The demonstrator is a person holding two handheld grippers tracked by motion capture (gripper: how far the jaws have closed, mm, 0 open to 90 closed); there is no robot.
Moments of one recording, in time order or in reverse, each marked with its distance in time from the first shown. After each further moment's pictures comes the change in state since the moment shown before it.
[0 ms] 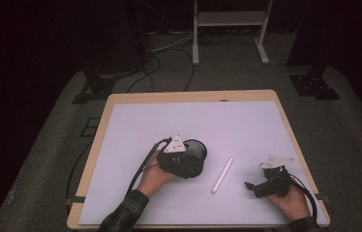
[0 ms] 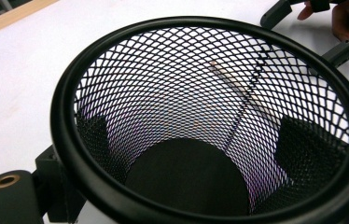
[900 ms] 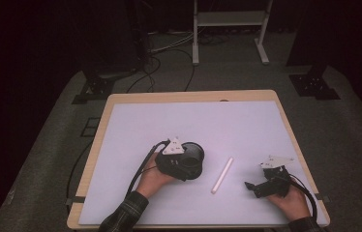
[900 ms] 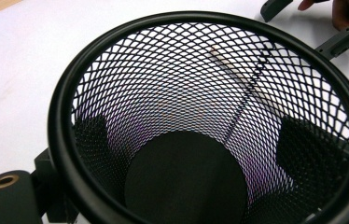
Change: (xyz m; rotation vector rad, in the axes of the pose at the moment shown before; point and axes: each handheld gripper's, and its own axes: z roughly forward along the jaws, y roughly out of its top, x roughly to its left) left arm 0.001 -0.009 -0.003 0.015 -0.002 -0.023; right arm 0.000 0.000 0.000 0.000 0.000 0.000
